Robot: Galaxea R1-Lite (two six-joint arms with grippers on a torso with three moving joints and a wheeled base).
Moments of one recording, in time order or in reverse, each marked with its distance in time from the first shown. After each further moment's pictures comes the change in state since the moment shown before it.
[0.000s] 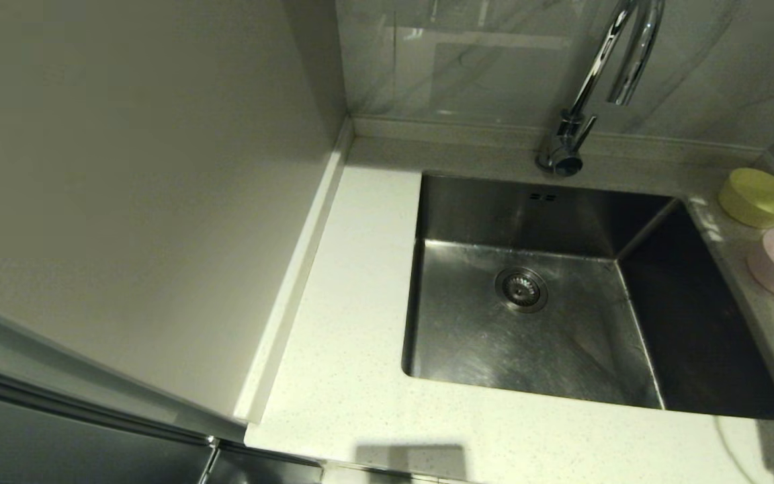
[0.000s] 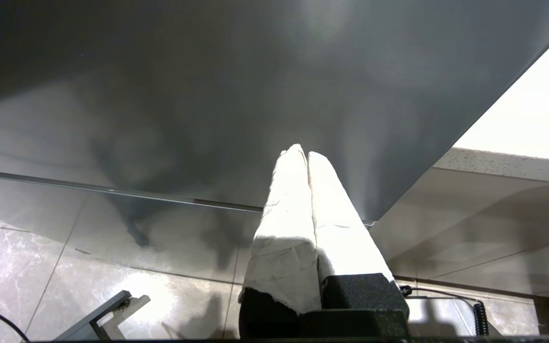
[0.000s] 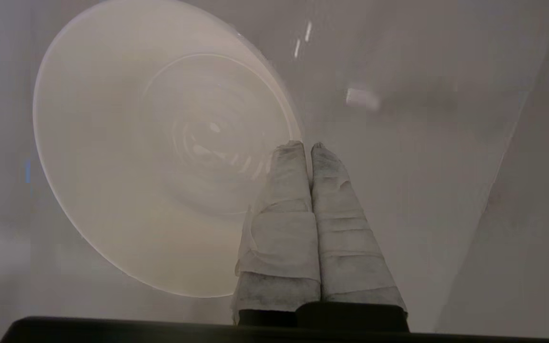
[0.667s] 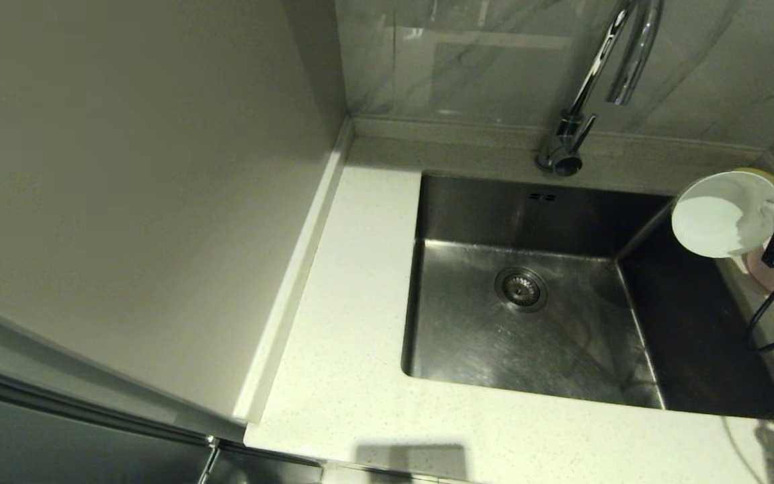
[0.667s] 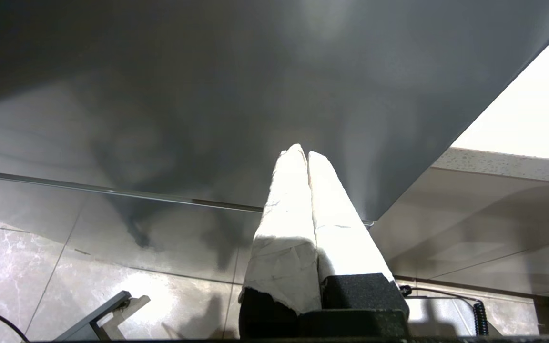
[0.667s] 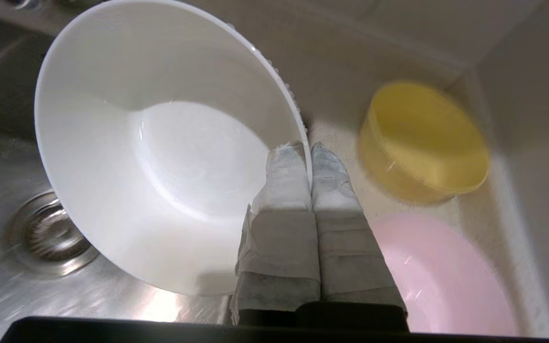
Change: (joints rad) left arm 0.000 0.000 0.000 0.000 0.000 0.000; right arm -0.014 -0.132 1.100 -0.158 0.171 -0.170
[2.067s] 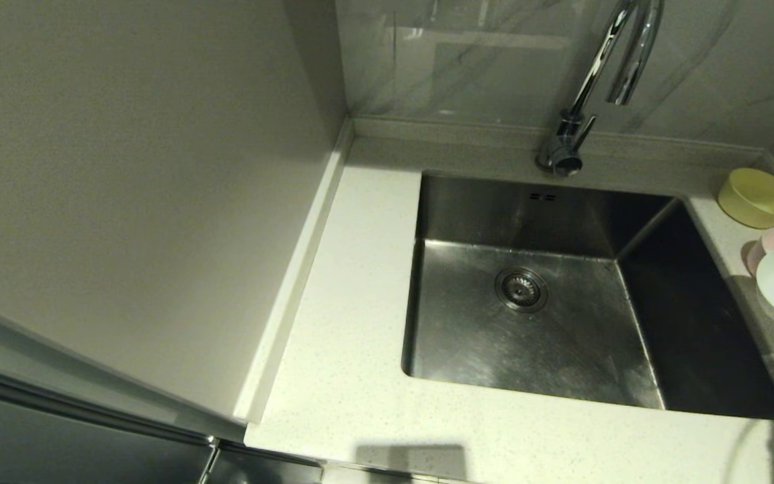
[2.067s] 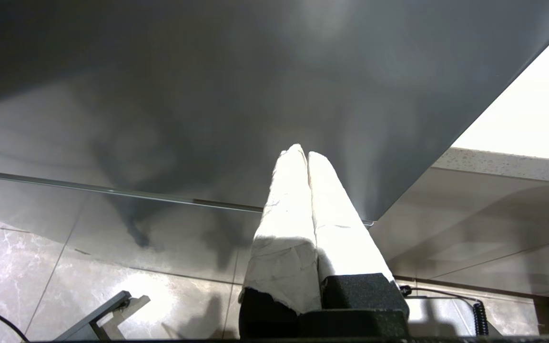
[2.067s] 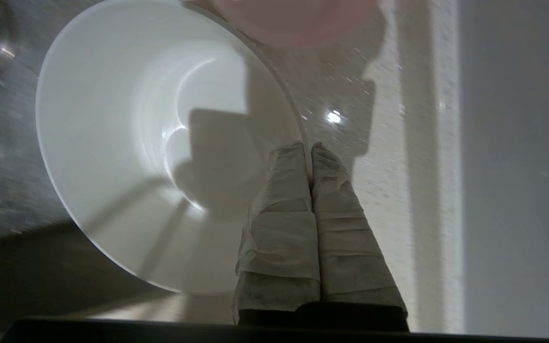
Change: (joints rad) left arm 0.000 0.000 0.000 0.000 0.000 0.000; right arm -0.179 -0.207 -0.569 1.643 -0.217 0.060
